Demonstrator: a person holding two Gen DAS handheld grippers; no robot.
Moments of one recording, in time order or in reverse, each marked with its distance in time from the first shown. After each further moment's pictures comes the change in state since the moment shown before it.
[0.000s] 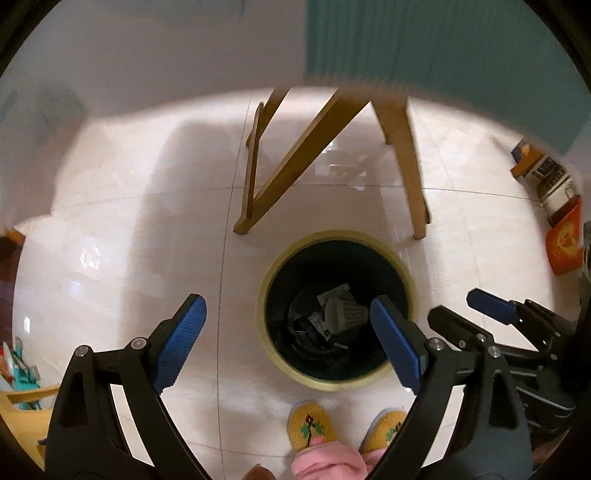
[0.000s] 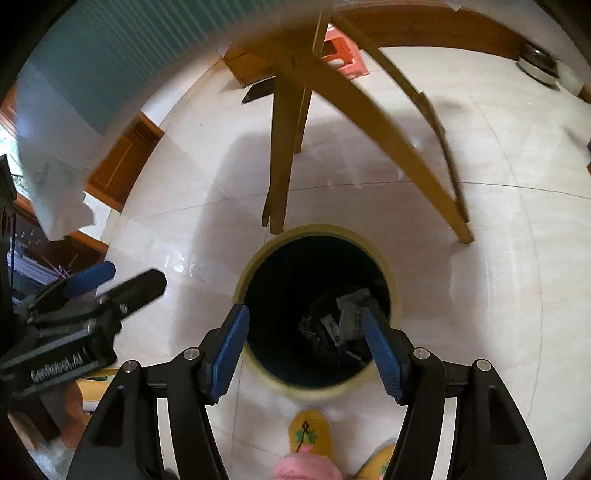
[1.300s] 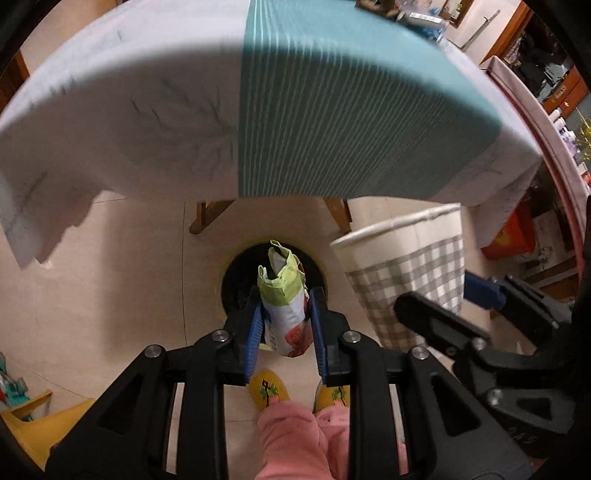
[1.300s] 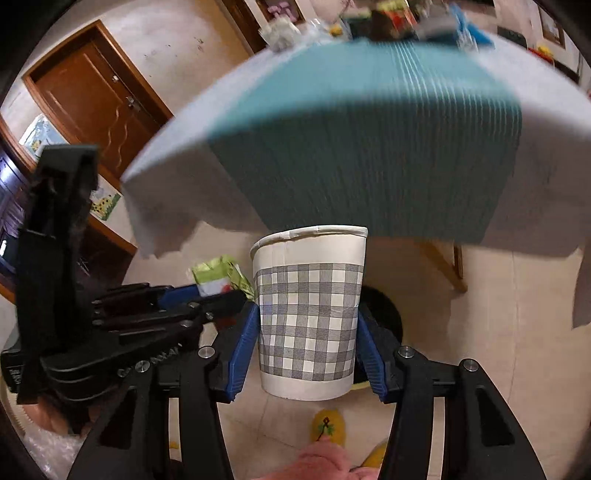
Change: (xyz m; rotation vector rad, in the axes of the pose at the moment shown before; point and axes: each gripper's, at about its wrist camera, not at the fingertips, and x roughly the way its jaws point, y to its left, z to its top) left arm -0.109 -0.001 0.035 0.027 0.068 -0.217; right arm -0.164 0.083 0.042 -0.106 -0.082 0.045
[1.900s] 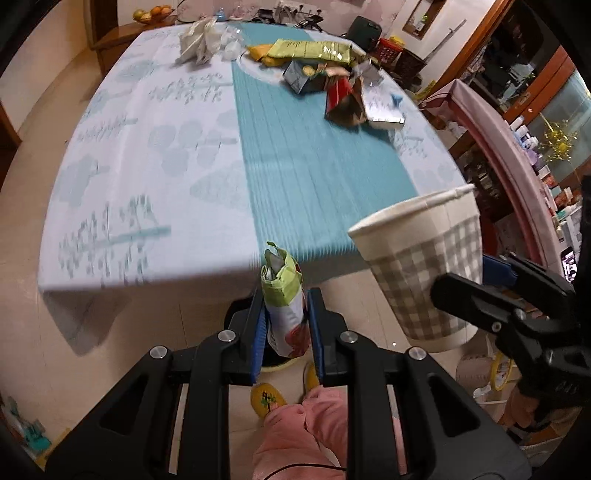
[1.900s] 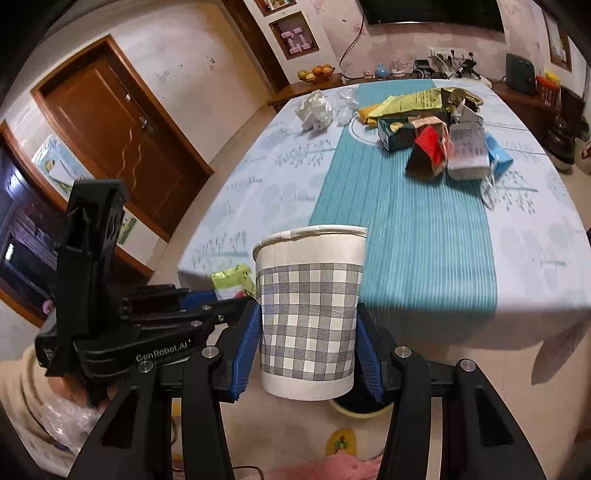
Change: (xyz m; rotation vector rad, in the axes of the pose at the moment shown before) left arm -0.126 0.024 0.121 0.077 -0.018 -0.135; right arm -0.116 0.068 0.145 -0.027 -0.066 0.021
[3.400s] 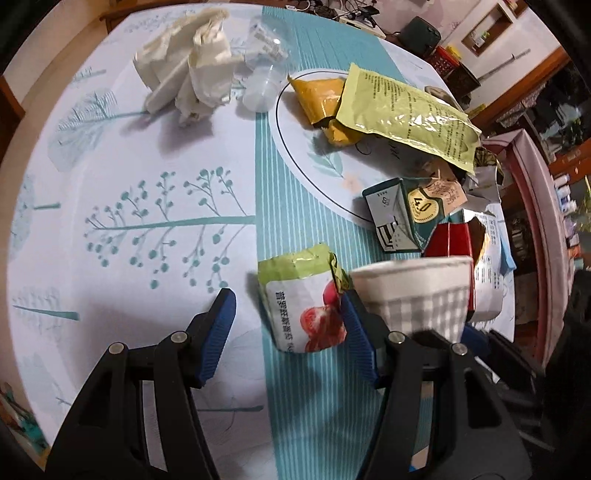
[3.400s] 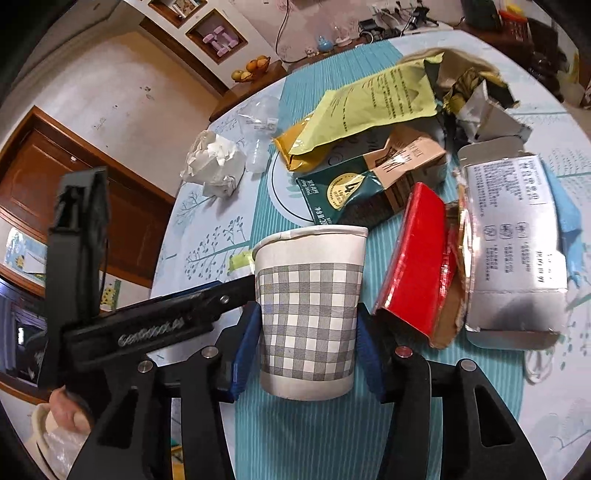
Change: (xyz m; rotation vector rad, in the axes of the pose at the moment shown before) left arm 0.139 0.062 0.252 -0.175 0.109 0.041; right arm 0.170 -0.127 0.210 0.284 0.060 0.008
